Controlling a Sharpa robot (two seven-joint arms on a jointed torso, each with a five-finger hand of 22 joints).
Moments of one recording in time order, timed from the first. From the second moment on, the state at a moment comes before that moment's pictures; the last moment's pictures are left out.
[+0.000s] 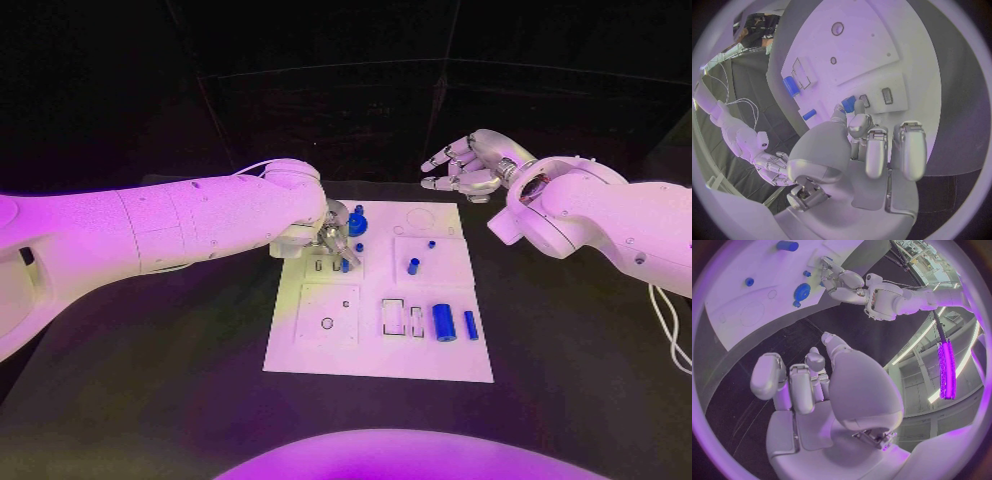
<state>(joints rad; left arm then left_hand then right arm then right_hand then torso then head) 1.39 -0.49 -0.22 1.25 -1.04 0.30 -0.54 1.23 0.16 -0.18 0.16 0.06 0.94 0.06 0.53 0.63 1.30 -0.01 1.15 1.13 1.47 -0.06 1.57 1.31 0.05 1.46 0.04 1.47 1.31 1.33 -0.78 -0.07 1.46 -0.87 -0.35 -0.06 1.39 -0.06 0.13 0.10 0.36 0.84 0.17 0.20 0.07 1.16 0.08 1.15 1.06 1.47 0.00 1.44 1.31 0.09 1.35 0.11 1.34 1.11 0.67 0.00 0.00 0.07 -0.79</state>
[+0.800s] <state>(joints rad) 1.39 -0.56 -0.22 1.31 -1.01 0.24 -0.54 1.32 0.18 0.01 0.09 0.05 0.91 0.06 0.49 0.66 1.28 -0.02 1.11 1.11 1.47 -0.07 1.57 1.31 0.05 1.46 0.04 1.46 1.31 1.33 -0.77 -0.07 1.44 -0.87 -0.34 -0.06 1.39 -0.06 0.13 0.10 0.37 0.84 0.17 0.20 0.07 1.16 0.08 1.15 1.06 1.47 0.00 1.44 1.31 0.09 1.35 0.11 1.34 1.11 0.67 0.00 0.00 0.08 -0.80</state>
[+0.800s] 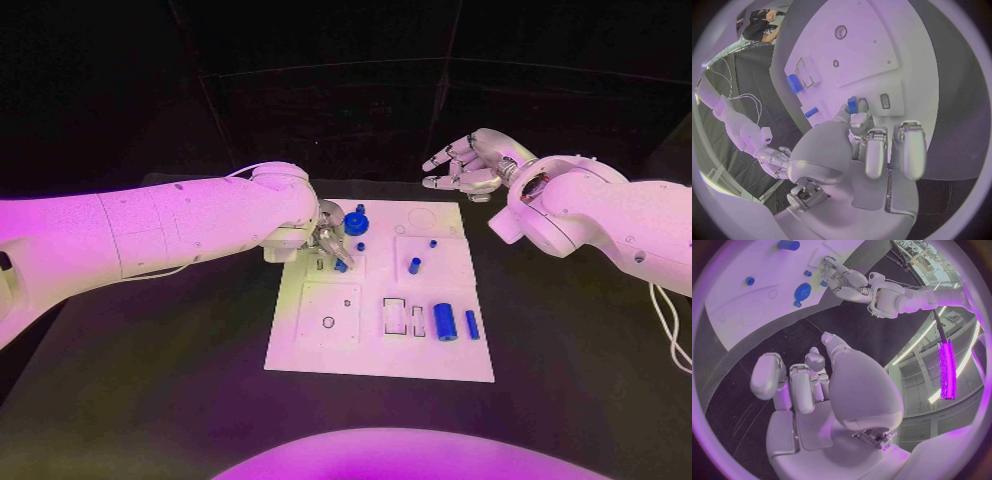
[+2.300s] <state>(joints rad) 1.32 -0.66 -0.22 1.45 -1.10 -0.14 -0.56 1.14 0.06 0.36 0.00 0.05 0.91 0.05 0.51 0.71 1.30 -0.02 1.12 1.12 1.47 -0.07 1.57 1.31 0.05 1.46 0.04 1.45 1.31 1.33 -0.77 -0.07 1.43 -0.87 -0.33 -0.07 1.39 -0.06 0.13 0.10 0.37 0.84 0.17 0.20 0.07 1.16 0.08 1.15 1.05 1.47 0.00 1.44 1.31 0.09 1.35 0.11 1.34 1.10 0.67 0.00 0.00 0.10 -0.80</state>
